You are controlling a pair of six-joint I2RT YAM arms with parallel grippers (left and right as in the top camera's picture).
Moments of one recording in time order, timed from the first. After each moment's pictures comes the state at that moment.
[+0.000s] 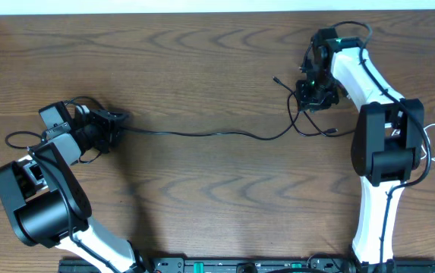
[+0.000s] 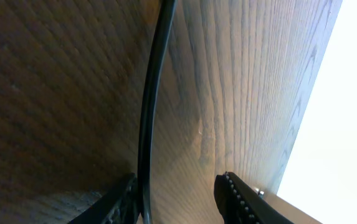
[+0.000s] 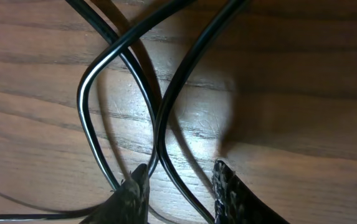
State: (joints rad) left arm 0.48 1.90 0.91 -0.09 0.73 -0.80; right arm 0.13 2.30 1.84 -1.14 -0.16 0.10
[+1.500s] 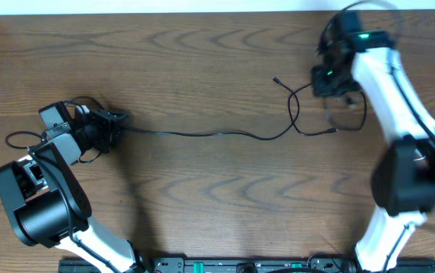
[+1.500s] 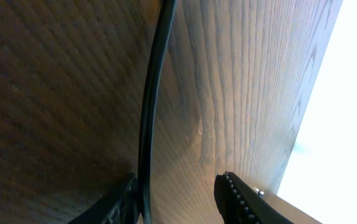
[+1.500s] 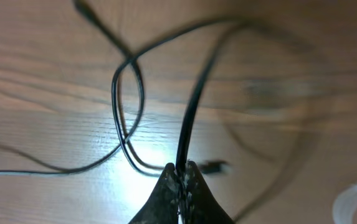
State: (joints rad) left arm 0.48 1.90 0.91 -0.09 0.73 -0.80; right arm 0.11 1.93 1.77 -1.12 -0.01 0.06
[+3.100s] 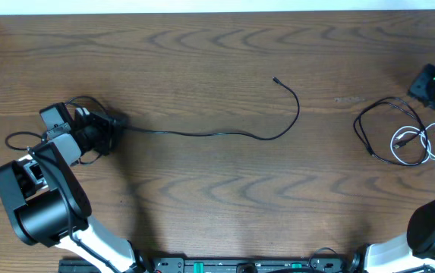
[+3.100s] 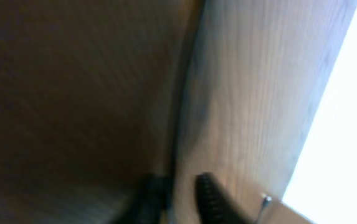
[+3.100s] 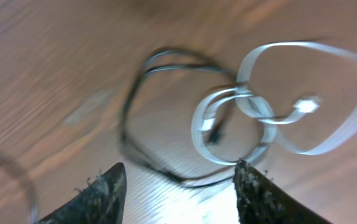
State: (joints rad) left arm 0.48 1.91 0.90 -0.11 0.69 -0.81; right arm -0.31 1.72 1.63 -1.09 0.08 0.30
